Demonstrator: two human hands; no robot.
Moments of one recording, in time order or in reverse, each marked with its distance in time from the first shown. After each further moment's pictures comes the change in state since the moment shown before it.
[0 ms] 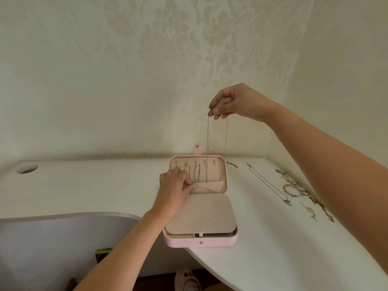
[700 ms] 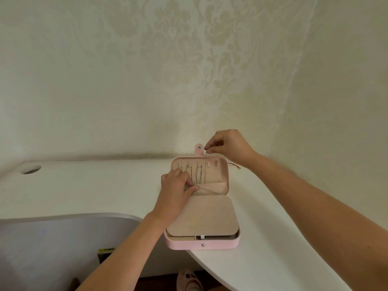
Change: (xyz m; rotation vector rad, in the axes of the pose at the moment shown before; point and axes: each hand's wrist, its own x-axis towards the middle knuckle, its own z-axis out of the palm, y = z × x) left_hand 0.000 -0.002 0.000 -0.007 -0.010 -0.001; right_hand -0.018 0.072 0.077 -0.224 0.193 -0.011
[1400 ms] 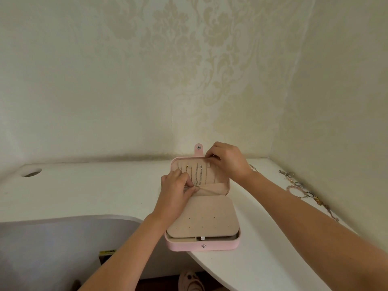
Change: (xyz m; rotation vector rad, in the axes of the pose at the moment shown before) left_hand -0.001 0.000 0.001 -0.023 0.040 0.021; right_hand -0.015 0.027 0.033 -0.404 0.176 -0.282
